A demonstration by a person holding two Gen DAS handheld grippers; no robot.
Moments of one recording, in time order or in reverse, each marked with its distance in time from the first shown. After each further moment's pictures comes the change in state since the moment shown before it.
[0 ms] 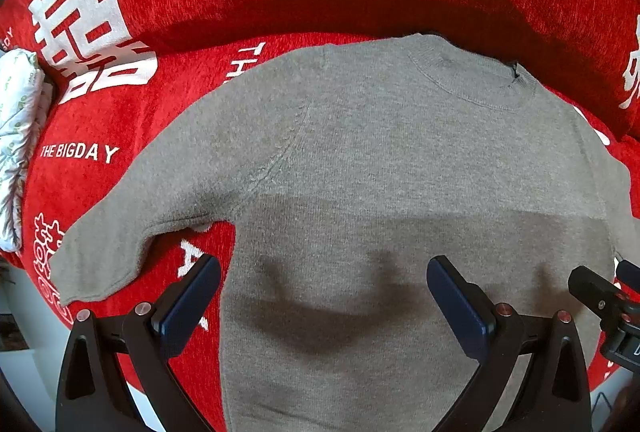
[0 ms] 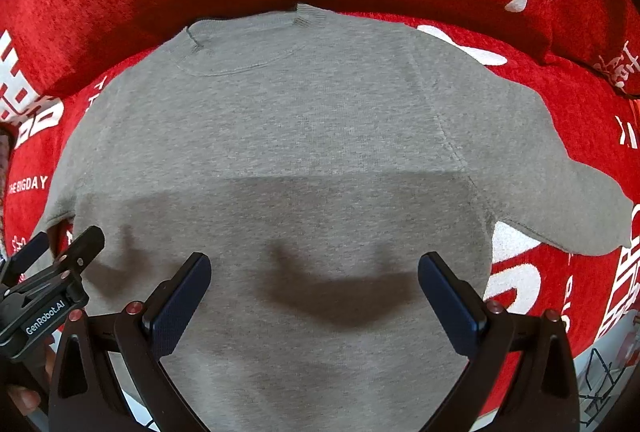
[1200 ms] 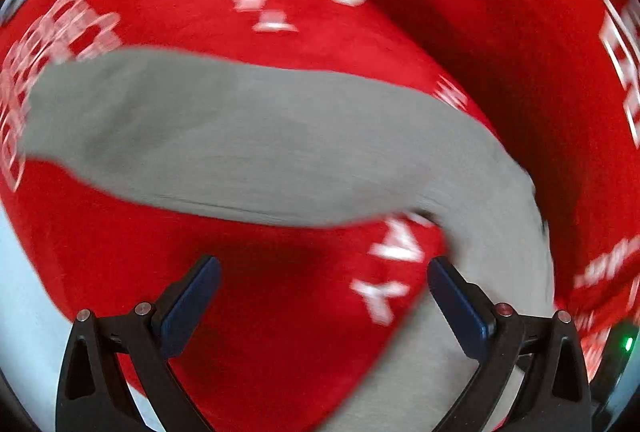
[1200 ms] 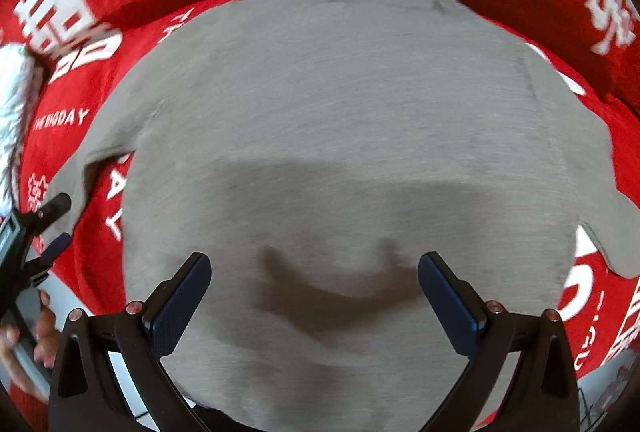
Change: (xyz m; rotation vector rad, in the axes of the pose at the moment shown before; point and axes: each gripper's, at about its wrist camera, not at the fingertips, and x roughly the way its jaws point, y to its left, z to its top) left arm 0.038 0.243 -0.091 -0.679 -0.037 -0.326; right arm 0.015 0.105 -0.029 -0.179 0.046 0.078
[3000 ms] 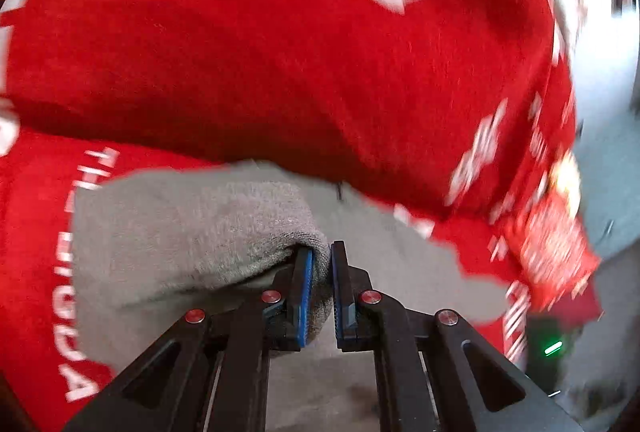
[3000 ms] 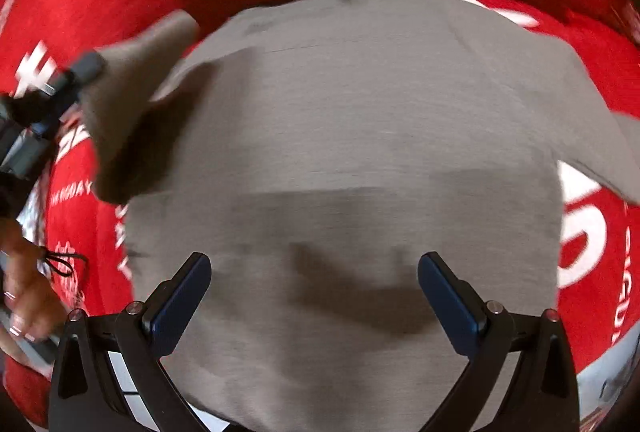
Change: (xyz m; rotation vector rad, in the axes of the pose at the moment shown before) left arm 0.027 -0.290 -0.043 0.716 0.016 -0.441; right arm -0.017 -0.092 -0.027 0.299 -0.087 0.099
